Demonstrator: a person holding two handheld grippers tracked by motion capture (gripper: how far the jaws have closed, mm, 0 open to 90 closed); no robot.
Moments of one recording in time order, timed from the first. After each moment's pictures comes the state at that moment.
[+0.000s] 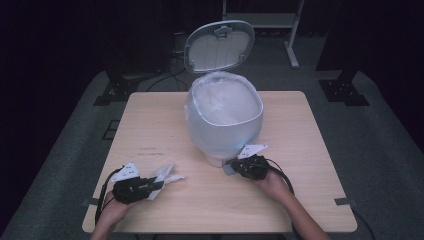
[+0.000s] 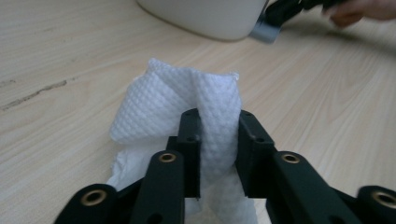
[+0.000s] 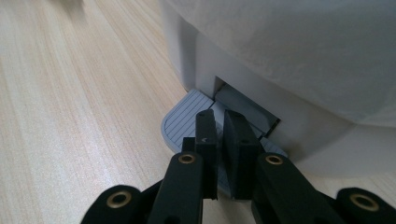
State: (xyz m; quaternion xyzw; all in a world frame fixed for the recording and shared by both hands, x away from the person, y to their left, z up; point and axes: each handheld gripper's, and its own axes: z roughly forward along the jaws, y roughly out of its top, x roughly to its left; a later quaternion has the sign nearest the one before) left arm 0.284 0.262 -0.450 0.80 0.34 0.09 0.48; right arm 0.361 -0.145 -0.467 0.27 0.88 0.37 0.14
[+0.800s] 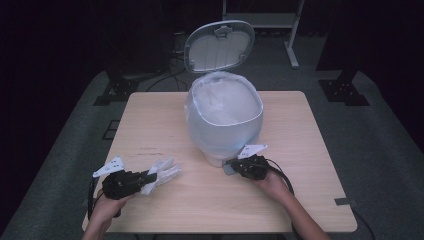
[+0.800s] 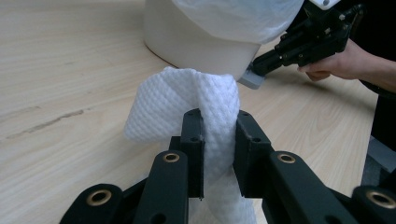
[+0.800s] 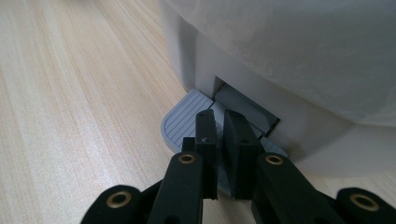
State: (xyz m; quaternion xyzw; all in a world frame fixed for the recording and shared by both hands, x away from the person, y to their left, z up) left arm 0.282 0.280 -0.425 0.76 0.36 0.09 0.53; right arm 0.361 -0.144 -0.467 0.27 0.88 0.37 0.14
